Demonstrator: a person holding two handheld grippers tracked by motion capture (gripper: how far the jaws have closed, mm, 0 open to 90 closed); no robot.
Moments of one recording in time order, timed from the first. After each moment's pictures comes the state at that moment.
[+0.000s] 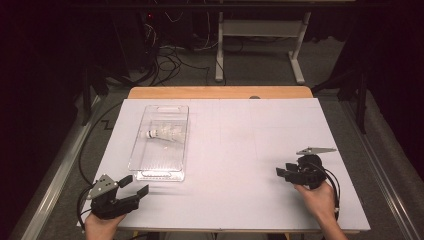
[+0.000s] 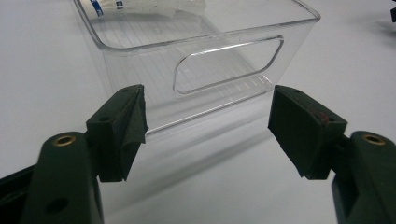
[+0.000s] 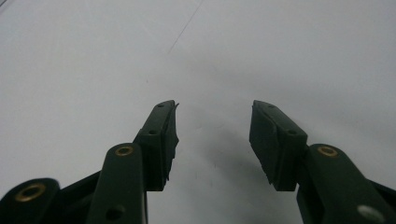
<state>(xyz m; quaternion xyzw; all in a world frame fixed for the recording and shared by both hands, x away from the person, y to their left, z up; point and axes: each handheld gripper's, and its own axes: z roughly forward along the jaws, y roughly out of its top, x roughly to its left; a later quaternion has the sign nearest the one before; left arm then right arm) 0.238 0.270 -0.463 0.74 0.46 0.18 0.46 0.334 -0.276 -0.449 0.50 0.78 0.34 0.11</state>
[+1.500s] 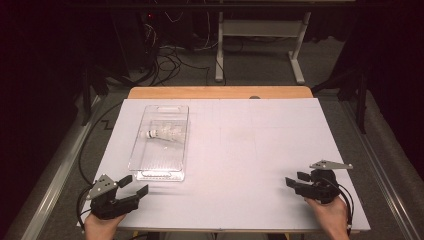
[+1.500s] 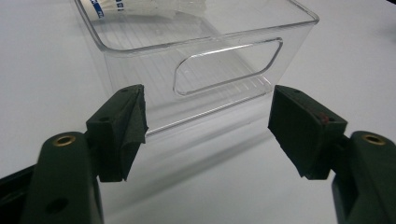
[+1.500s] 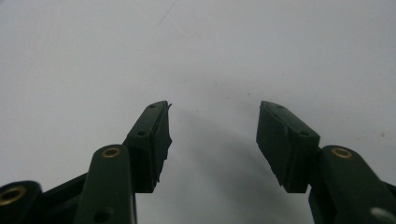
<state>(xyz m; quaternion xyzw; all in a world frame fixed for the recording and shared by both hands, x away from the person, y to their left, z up) 0.237 0.270 -0.463 0.74 0.46 0.18 0.46 0.298 -0.301 -0.458 0.50 0.77 0.36 0.14</state>
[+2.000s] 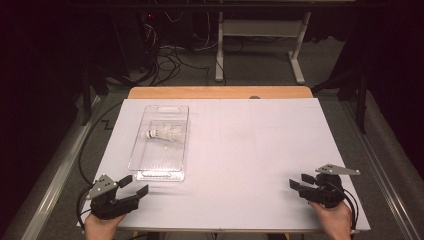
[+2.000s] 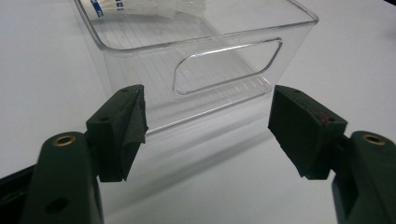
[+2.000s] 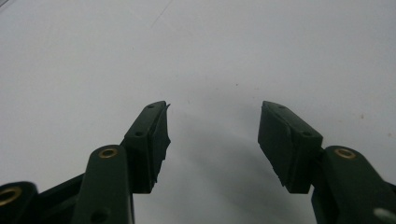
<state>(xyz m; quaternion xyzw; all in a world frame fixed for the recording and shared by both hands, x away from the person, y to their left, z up) 0.237 0.270 -0.463 0.74 0.46 0.18 0.46 0.287 -0.311 -0.462 0.51 0.76 0.38 0.15</state>
